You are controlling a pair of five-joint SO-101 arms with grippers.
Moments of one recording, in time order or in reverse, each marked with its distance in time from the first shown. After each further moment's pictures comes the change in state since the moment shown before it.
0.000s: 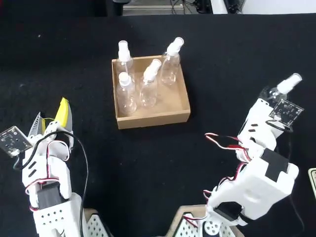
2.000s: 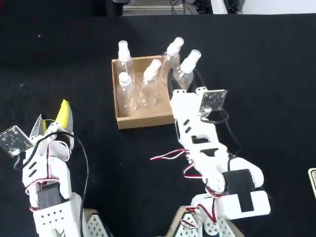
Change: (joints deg) left arm 0.0 0.0 0.0 1.8 0.0; right arm -41.0 -18.5 11.3 -0.6 -6.1
